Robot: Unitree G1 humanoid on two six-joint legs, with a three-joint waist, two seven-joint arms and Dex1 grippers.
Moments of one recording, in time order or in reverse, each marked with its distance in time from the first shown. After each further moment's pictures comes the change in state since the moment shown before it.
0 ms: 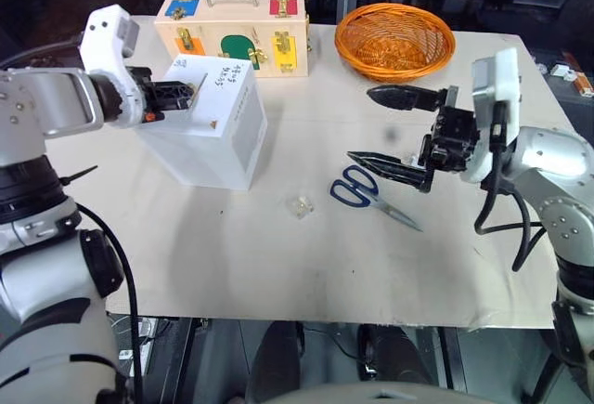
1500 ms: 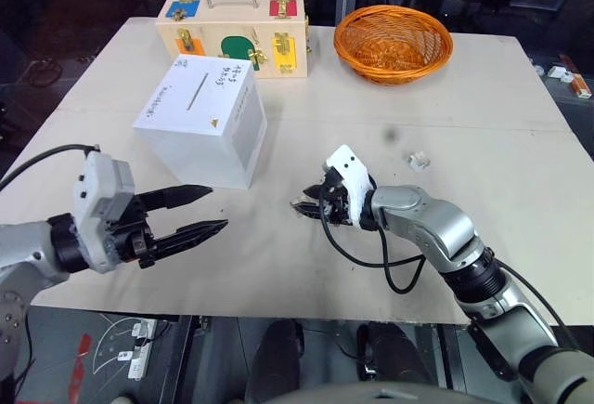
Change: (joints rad) left arm 1.155 0.053 0.368 -0.634 -0.127 -0.828 -0.803; right arm 0.015 0.419 0.415 0.340 -0.357 0.288 -0.244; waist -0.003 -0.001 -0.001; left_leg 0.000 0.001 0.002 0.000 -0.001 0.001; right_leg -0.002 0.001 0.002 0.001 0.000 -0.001
